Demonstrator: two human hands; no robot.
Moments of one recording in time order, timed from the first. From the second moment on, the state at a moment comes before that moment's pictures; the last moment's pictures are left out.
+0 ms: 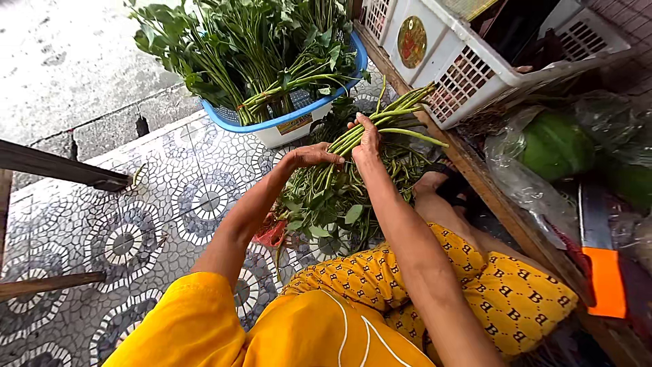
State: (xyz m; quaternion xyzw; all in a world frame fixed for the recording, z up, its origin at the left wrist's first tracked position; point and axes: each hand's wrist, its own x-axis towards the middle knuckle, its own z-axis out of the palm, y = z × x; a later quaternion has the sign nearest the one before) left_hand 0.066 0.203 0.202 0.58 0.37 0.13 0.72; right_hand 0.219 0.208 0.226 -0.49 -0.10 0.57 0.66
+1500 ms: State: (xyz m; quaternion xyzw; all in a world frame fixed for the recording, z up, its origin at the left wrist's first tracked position) left_hand 0.110 0.208 0.194 0.56 0.43 0.14 0.70; right_hand 0.389 0.122 0.284 -0.67 -0.62 0.40 0.08
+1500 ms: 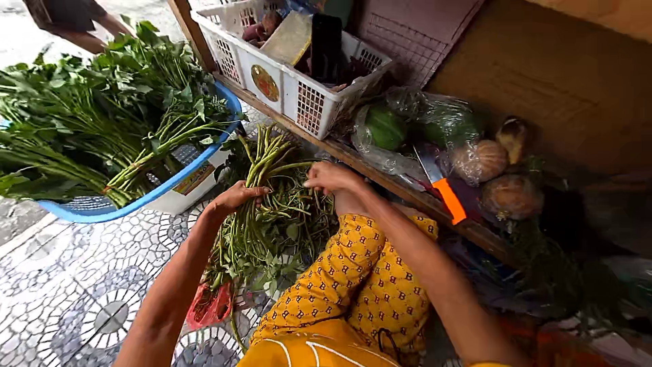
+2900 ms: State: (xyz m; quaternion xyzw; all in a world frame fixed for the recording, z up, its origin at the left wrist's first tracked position) left_hand 0.071 0.196 0.171 0.46 0.52 0.26 0.67; right_hand 0.328 0.143 0.214 -0.70 -0.57 0.42 -0.11
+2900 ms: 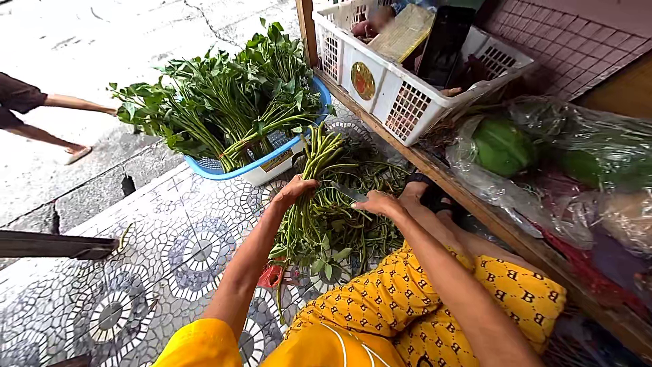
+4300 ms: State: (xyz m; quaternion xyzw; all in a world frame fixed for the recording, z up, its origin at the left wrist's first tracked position) left_hand 0.144 0.184 0.123 0.70 0.54 0.11 0.45; right_hand 0.309 0.132 0.172 -0.70 -0.51 0.48 0.15
